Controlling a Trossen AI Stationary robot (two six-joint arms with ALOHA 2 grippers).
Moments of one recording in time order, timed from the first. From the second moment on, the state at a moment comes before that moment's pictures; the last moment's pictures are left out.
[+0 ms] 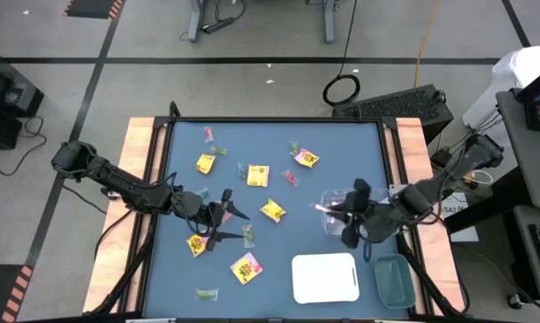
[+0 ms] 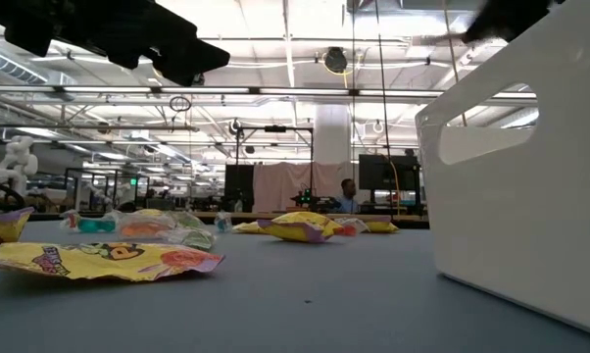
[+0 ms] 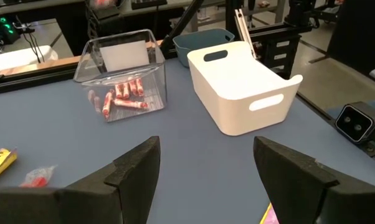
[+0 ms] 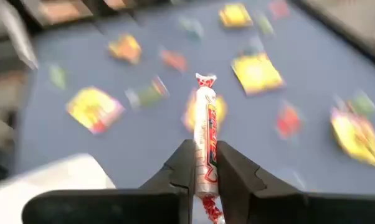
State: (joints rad) left arm -0.31 1.22 0.48 0.47 -0.04 0.08; right arm 0.58 1.08 0.89 -0.59 0.65 0.72
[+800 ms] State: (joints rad) left arm -0.31 1.25 0.48 0.46 -0.14 0.03; right arm 0.57 1.14 0.82 -1.09 0.43 1.24
